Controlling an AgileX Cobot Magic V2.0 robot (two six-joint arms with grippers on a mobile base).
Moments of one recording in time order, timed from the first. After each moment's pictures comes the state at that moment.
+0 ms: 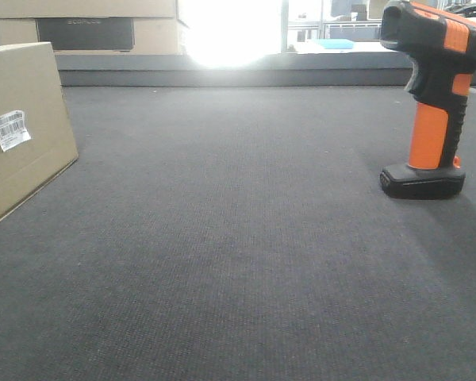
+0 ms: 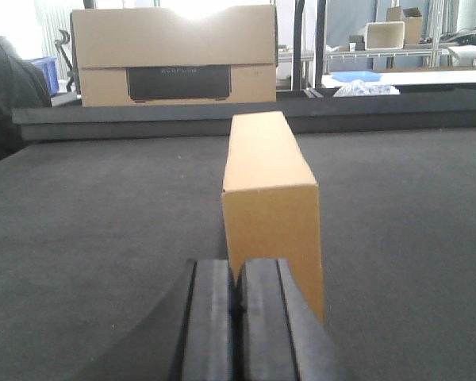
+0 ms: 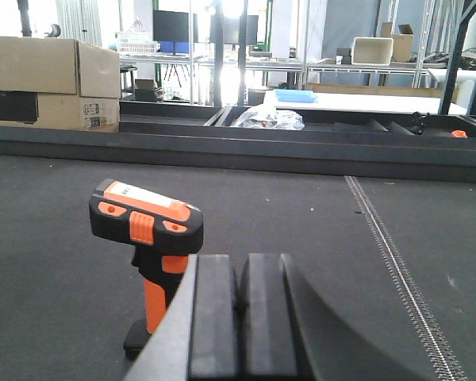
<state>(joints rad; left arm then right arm) -0.03 0.01 0.00 0.03 0.03 0.05 -0.05 0.00 -0.40 0.04 0.45 -0.02</state>
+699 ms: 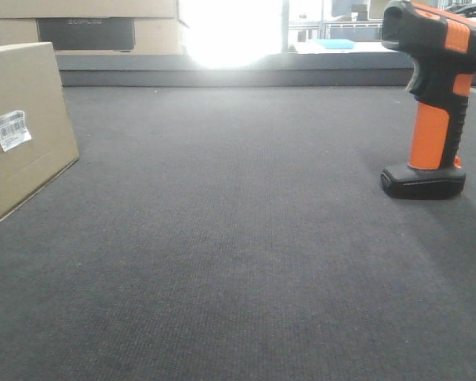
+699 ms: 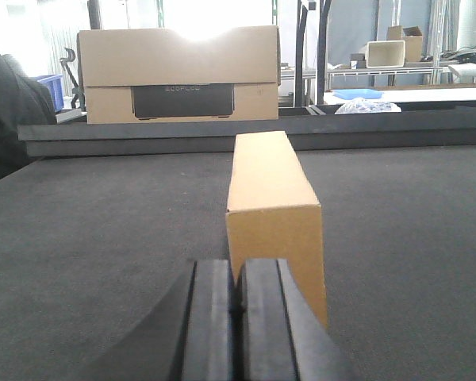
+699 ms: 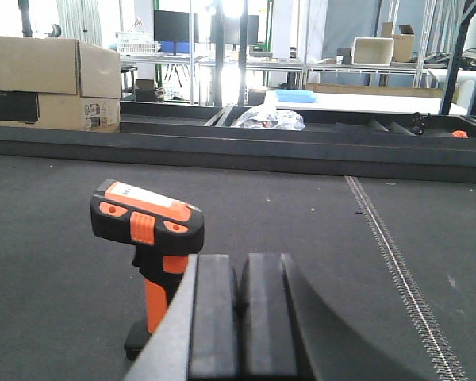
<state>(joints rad) -0.03 0.01 0.00 0.03 -0.01 0.05 -0.05 0.00 -0.40 0.04 0.45 -0.02</state>
